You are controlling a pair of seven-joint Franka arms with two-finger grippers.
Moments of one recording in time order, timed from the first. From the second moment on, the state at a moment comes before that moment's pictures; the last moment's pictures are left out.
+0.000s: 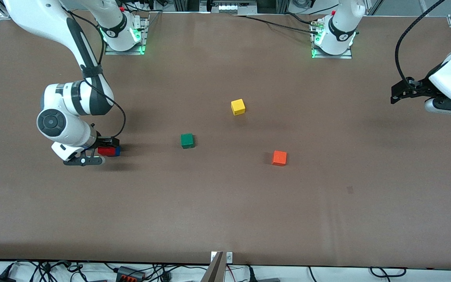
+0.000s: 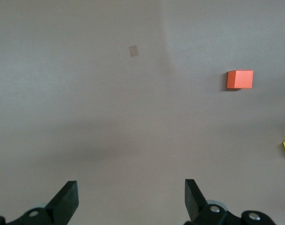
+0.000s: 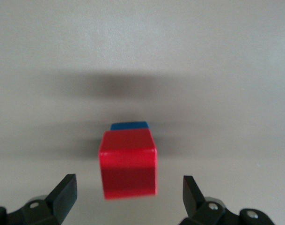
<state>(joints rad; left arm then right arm) -0.03 0.00 0.01 -1.68 0.01 1.62 0.10 0.26 0.41 -0.16 -1.86 -0.05 2.10 0.10</state>
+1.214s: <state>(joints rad) -0.02 0.00 0.01 -1.68 0.01 1.62 0.10 0.18 0.30 -0.19 -1.46 0.03 1.74 0.11</state>
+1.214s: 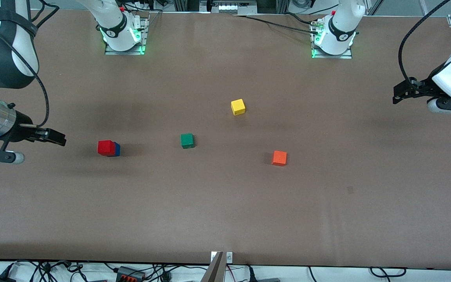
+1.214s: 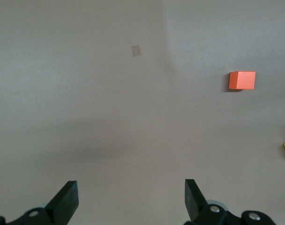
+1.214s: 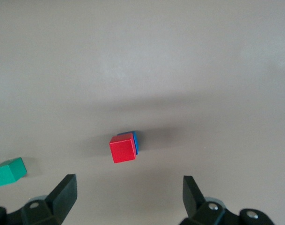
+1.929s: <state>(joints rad) -0.02 0.00 0.01 -1.68 0.01 1.62 0.10 0.01 0.19 -0.08 -1.41 0.00 1.65 0.05</state>
